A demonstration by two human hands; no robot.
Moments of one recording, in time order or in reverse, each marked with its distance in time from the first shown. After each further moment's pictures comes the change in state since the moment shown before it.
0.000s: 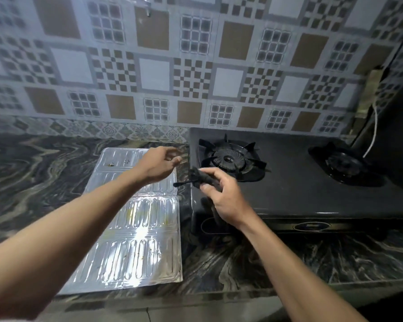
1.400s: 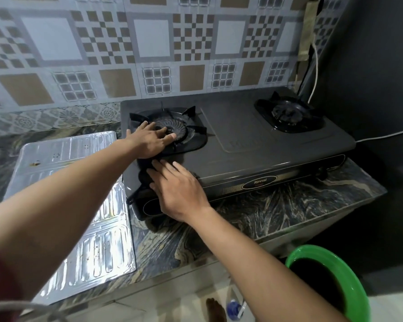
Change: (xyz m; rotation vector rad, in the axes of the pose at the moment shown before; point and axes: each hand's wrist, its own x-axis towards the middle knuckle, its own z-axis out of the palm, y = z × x) left_hand 0.098 0.066 0.120 0.595 -0.405 -0.016; right_hand -0.022 0.079 -0.030 -0.999 0.001 -0.267
